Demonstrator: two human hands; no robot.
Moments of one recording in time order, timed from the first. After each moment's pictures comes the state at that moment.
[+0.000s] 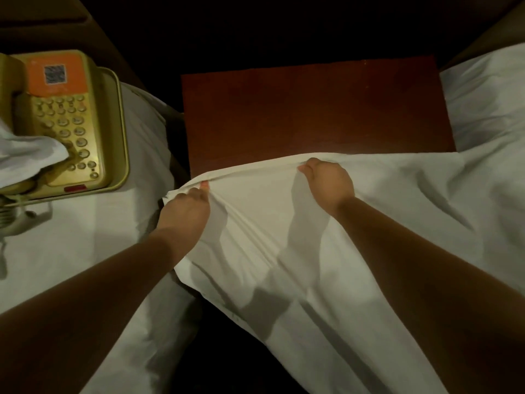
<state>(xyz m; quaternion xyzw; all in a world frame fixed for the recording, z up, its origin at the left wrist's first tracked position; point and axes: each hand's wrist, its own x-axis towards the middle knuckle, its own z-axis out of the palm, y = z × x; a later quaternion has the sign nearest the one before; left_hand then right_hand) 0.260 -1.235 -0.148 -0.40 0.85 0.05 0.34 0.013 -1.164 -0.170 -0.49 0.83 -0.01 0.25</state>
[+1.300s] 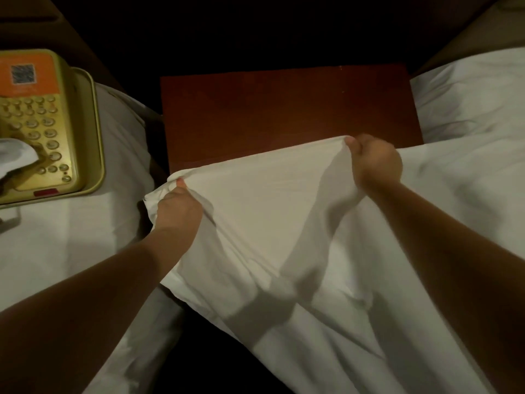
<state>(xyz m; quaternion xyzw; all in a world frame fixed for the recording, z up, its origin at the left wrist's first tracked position) 0.232 -1.231 -0.157 -0.46 0.79 0.10 0.38 -0.066 -1.141 -0.123 -0.39 0.91 -0.02 0.12</state>
